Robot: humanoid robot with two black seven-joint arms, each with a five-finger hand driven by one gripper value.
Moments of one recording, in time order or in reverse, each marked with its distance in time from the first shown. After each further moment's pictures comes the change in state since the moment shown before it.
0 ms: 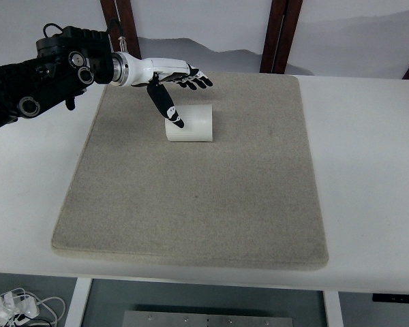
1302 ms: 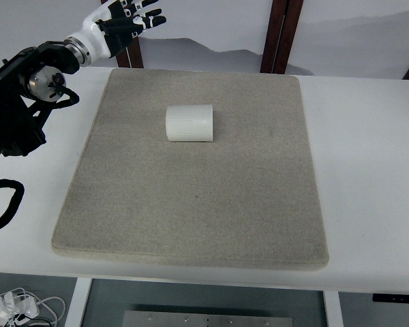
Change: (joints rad) left arm 0.144 -0.142 -0.504 0.422 -0.684 0.006 -0.034; right arm 0.000 0.000 0.000 0.000 0.000 0.000 0.000
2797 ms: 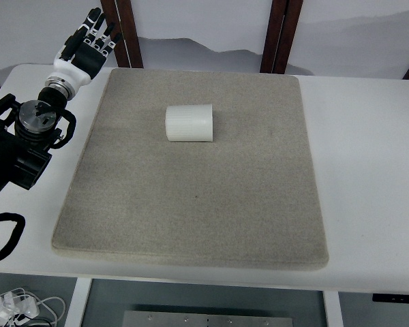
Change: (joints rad) left arm 0.173 -0.010 -0.092 0.027 -0.789 0.074 0.002; right arm 0.000 0.000 0.000 0.000 0.000 0.000 0.000
